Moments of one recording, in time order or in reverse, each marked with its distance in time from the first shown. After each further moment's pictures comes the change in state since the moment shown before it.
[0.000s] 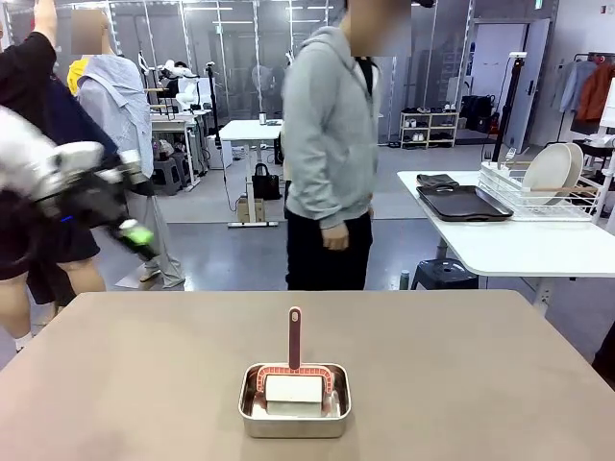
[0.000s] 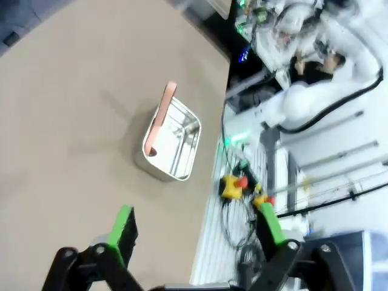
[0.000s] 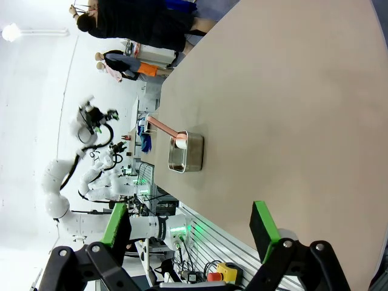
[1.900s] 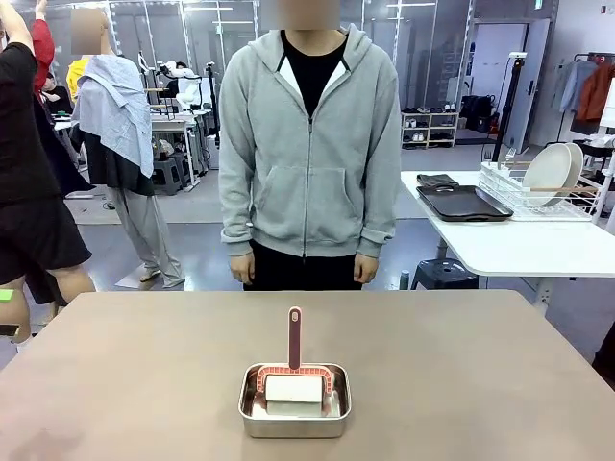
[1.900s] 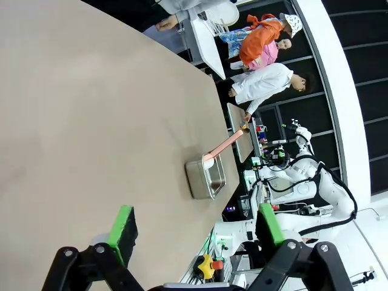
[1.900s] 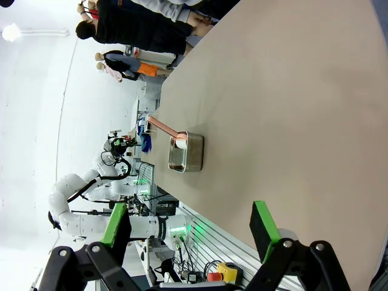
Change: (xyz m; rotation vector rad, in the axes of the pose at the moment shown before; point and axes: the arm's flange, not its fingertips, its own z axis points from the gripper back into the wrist) left arm -0.258 0.043 0.103 0.106 -0.590 0.506; right arm 0.000 0.000 0.000 0.000 0.001 0.000
